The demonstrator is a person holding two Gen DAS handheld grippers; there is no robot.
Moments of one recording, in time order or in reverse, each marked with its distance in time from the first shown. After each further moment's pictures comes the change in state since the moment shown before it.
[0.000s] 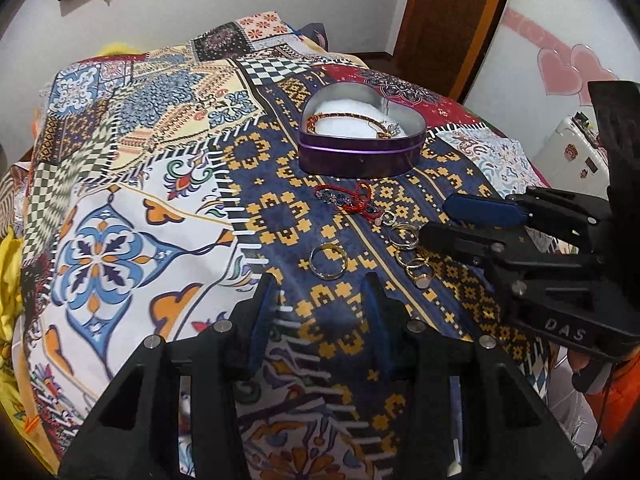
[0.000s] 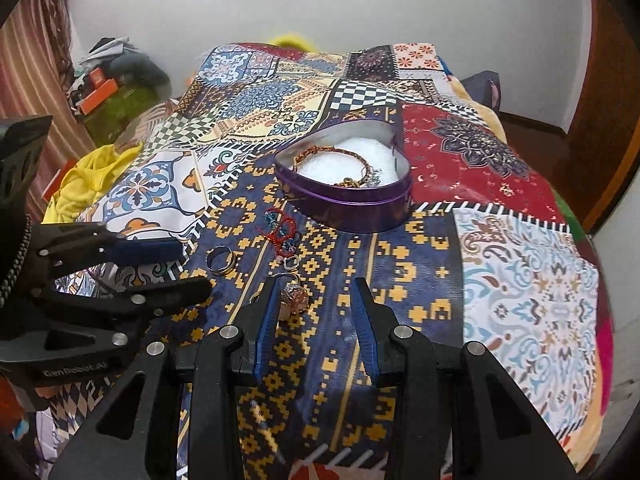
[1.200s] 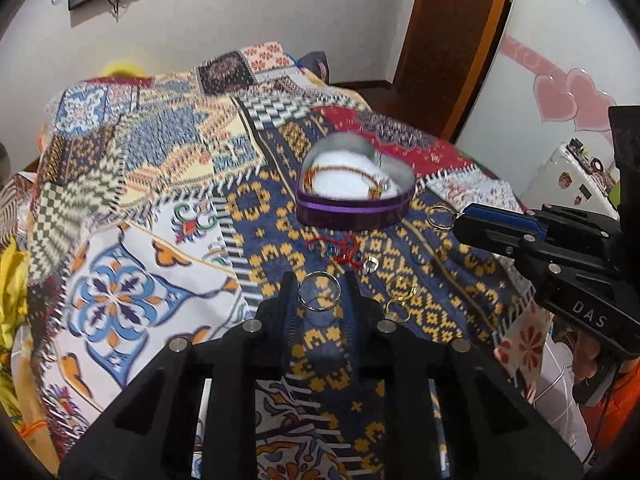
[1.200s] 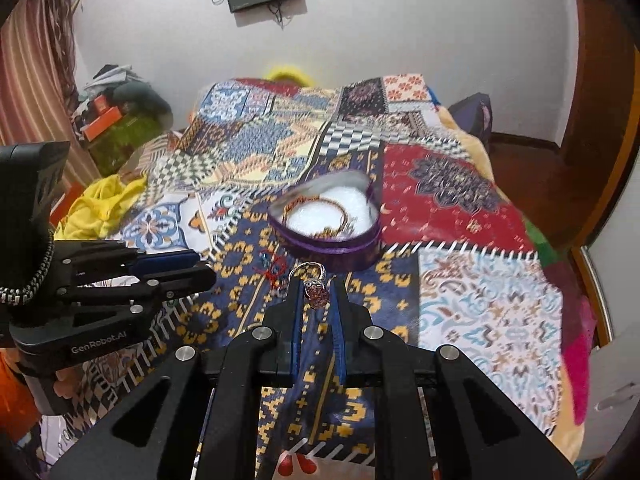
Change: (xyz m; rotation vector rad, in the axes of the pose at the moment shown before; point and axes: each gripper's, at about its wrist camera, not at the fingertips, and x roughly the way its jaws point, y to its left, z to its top) left arm -0.028 -0.003 0.021 -0.017 -0.119 -0.001; right arm -0.036 -0.011 0.015 0.016 -0.118 -0.009
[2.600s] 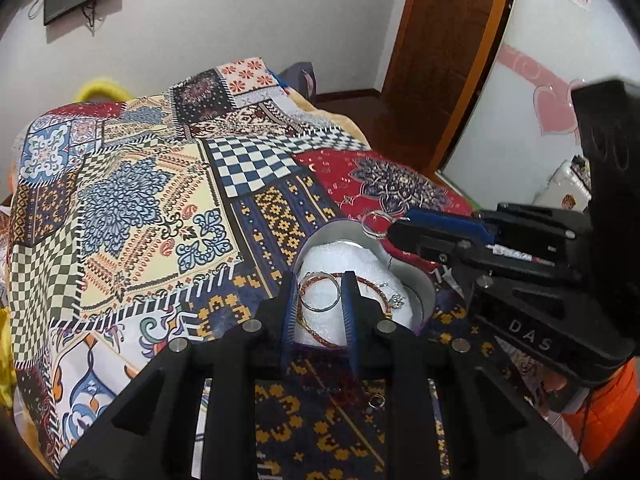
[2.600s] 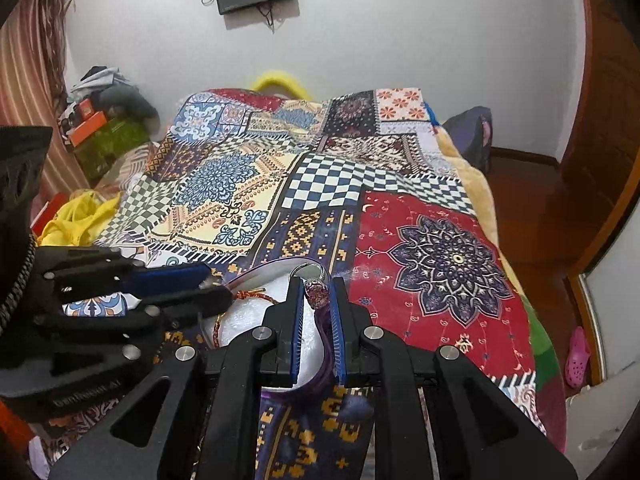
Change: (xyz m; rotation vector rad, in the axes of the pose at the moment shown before) left arm 0.062 0.000 0.081 0.035 -0.008 -0.045; right arm 0.053 -0.037 0.065 -0.024 0.003 -0.004
